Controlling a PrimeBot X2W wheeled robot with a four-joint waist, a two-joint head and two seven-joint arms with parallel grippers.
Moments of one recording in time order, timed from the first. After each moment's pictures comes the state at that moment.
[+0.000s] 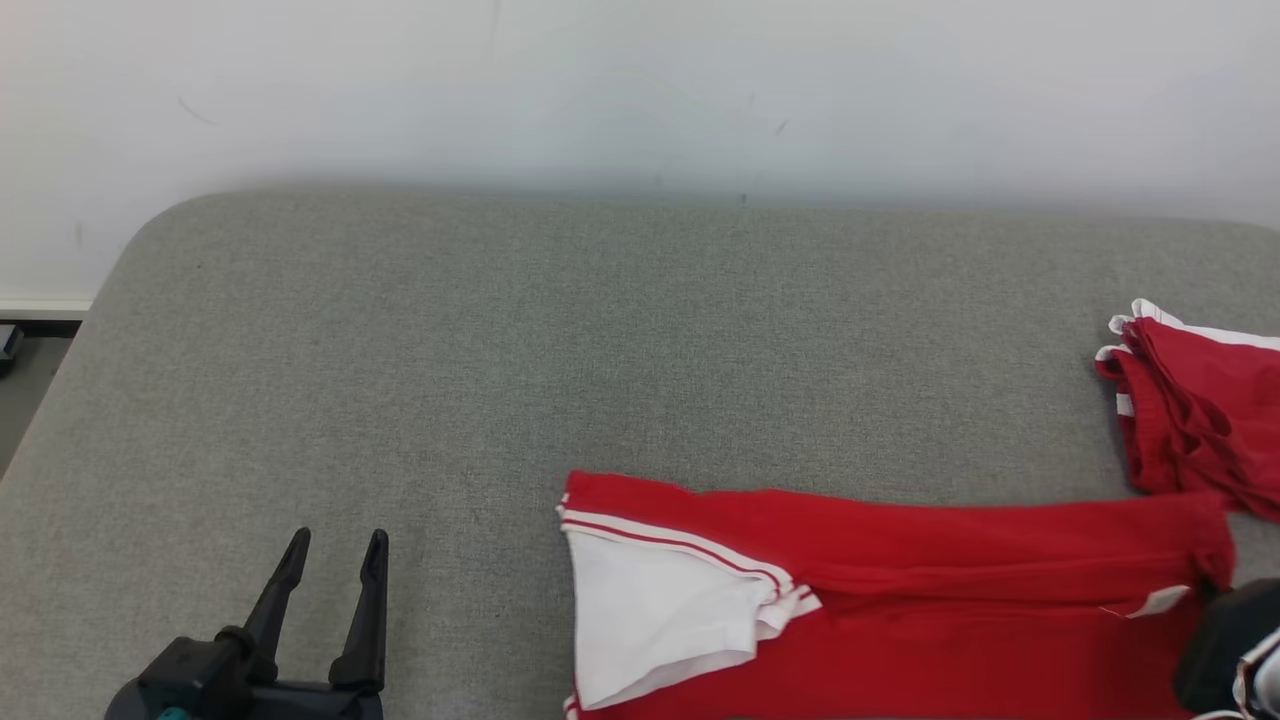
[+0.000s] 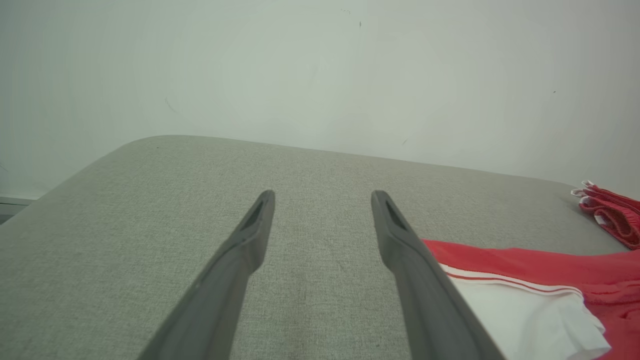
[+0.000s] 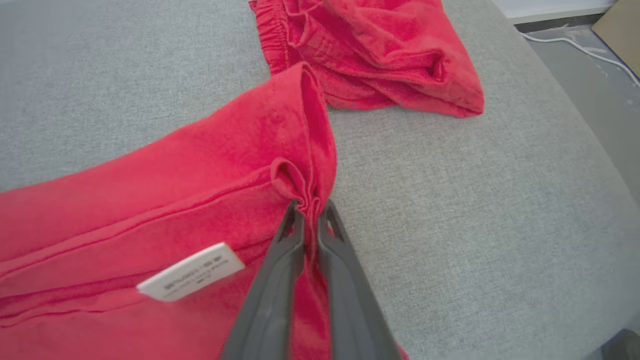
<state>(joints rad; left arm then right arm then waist) -0.05 0.11 -0.15 0.21 -0.21 -0.12 -0.26 -0.12 -0.05 -0.52 0.29 0.05 0.13 0.46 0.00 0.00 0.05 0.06</state>
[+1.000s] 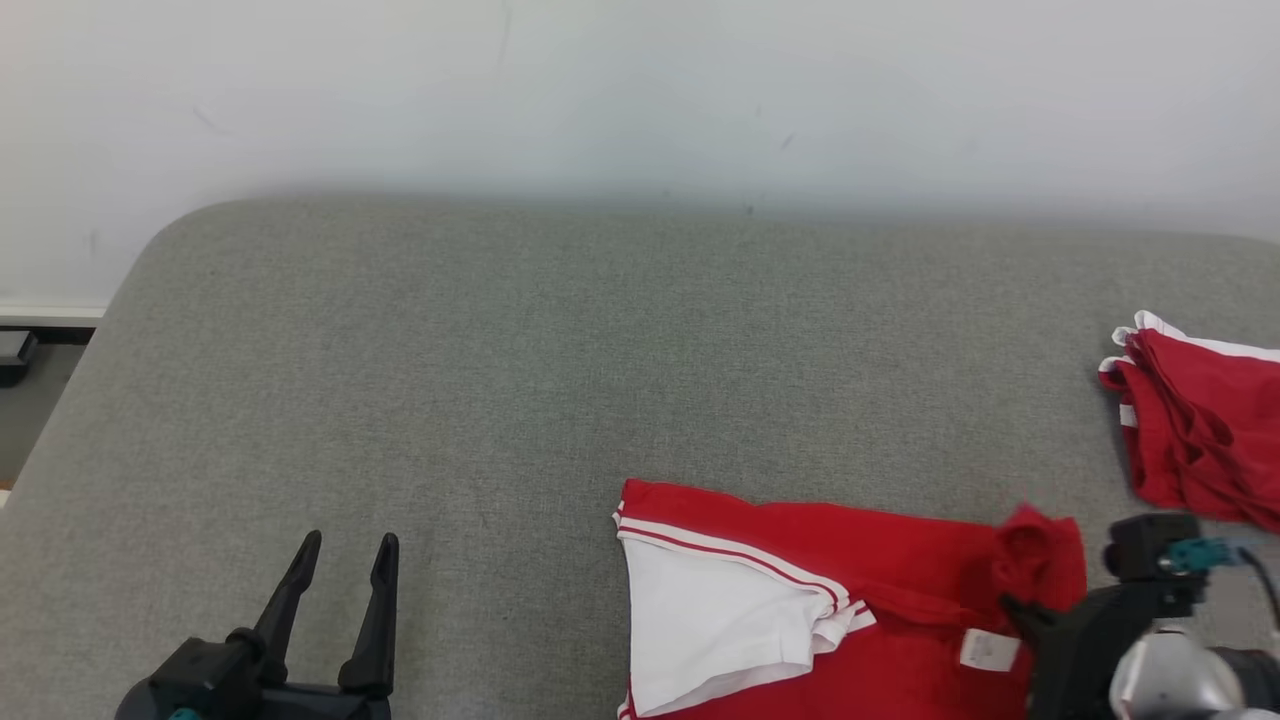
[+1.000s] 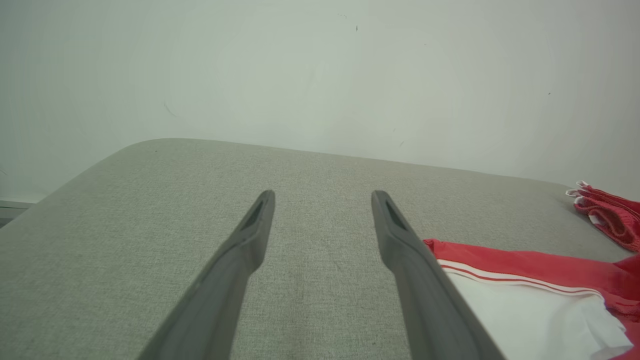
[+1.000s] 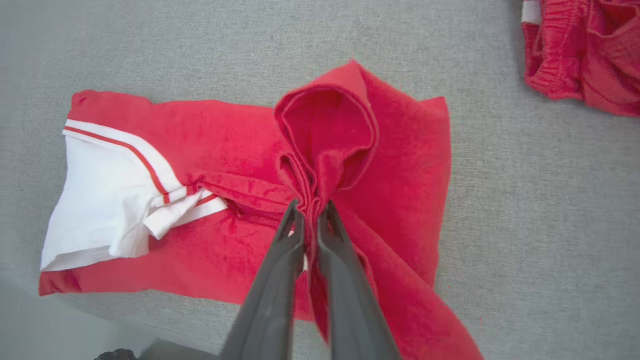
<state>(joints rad) -0.05 0.11 -0.16 0.22 -0.21 -0.13 -0.26 0.04 -0.05 -0.19 -0.07 0.28 0.13 0.75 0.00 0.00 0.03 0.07</state>
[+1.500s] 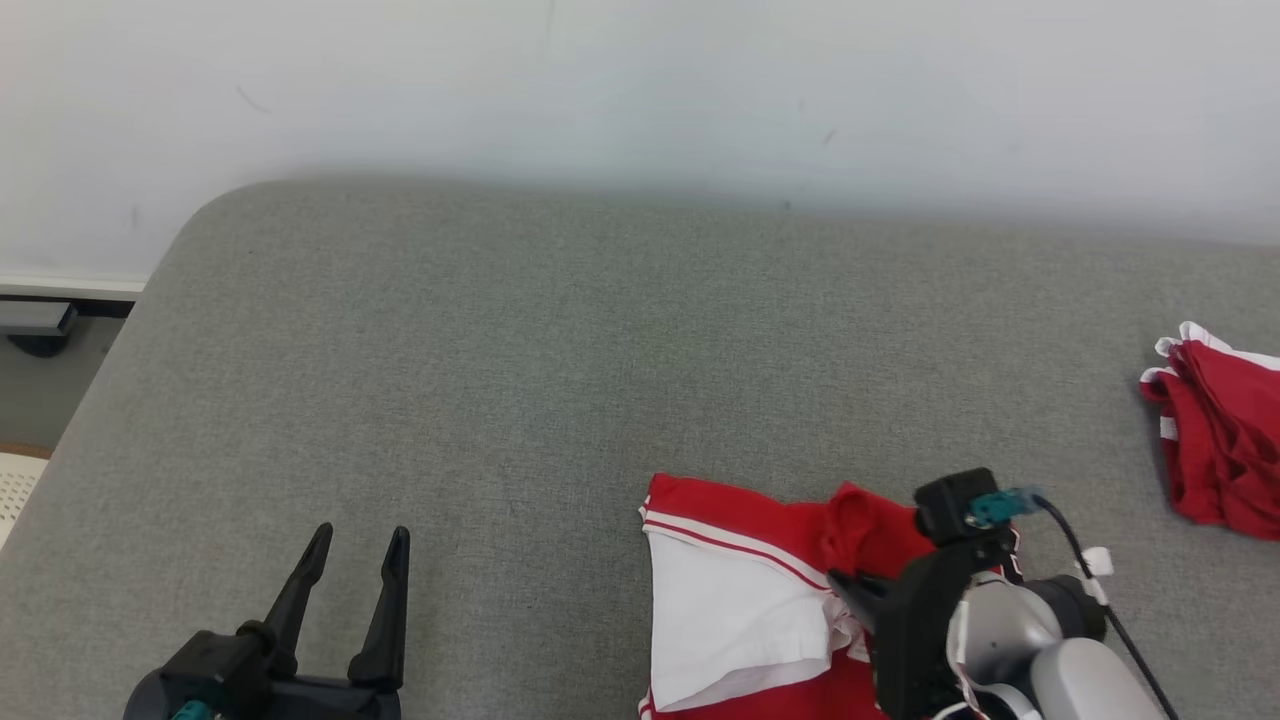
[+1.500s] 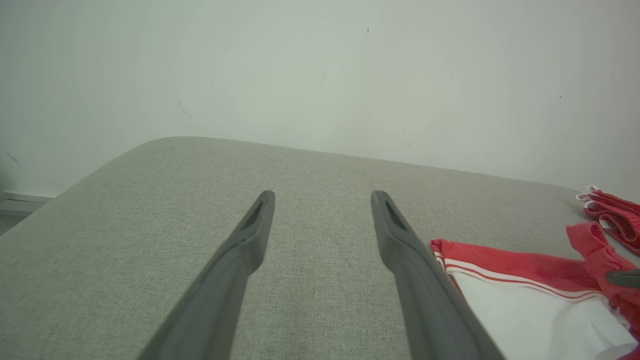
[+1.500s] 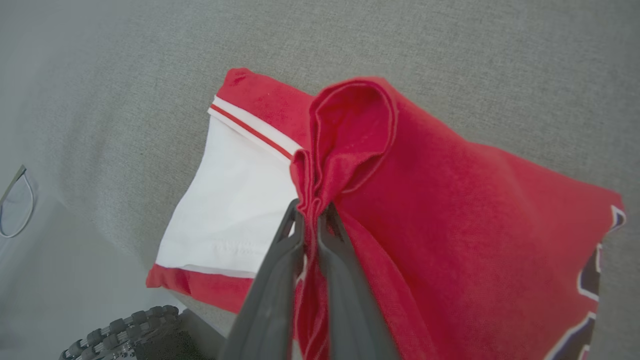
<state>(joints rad) -0.06 0.10 -0.18 0.22 -0.21 -0.13 -0.26 -0.13 -0.05 0.12 0.11 0.36 0.13 0.69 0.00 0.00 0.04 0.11</state>
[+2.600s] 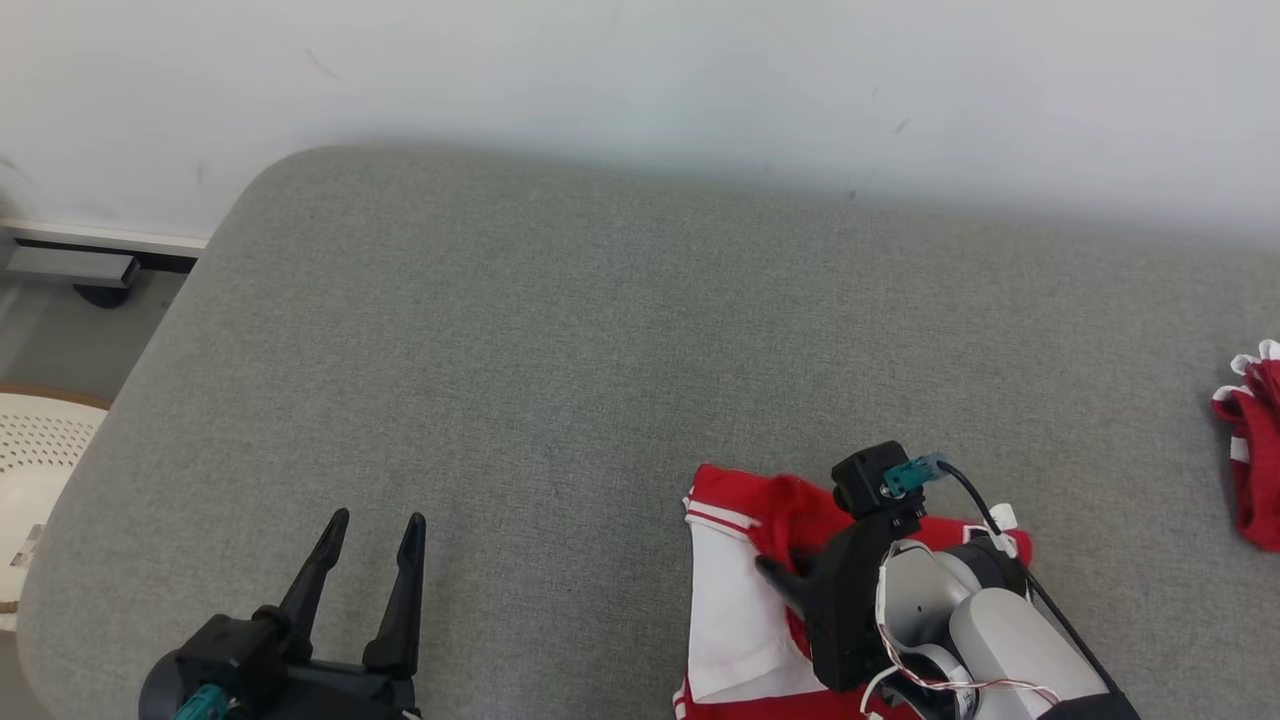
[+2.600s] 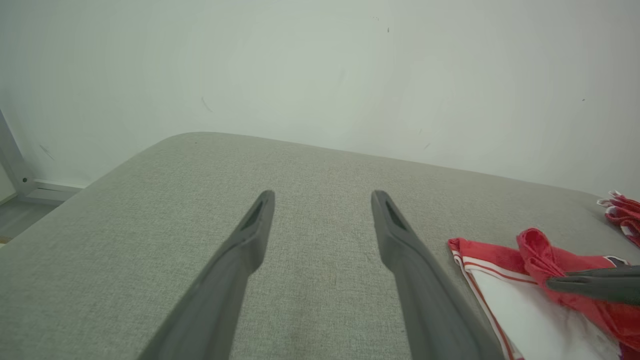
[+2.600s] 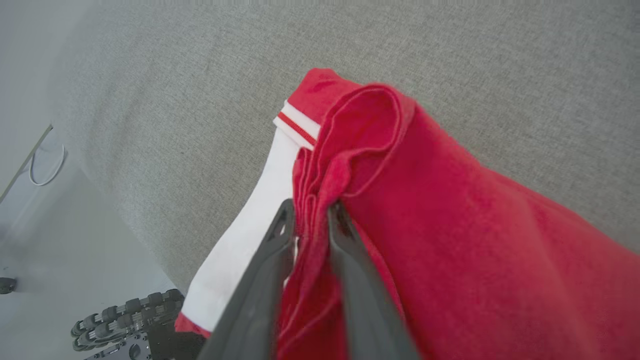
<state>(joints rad) -0.09 0.10 -0.20 0.23 -0.21 -0.13 -0.26 -0.32 -0.05 0.31 0.37 0.43 0.13 0.59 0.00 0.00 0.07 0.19</state>
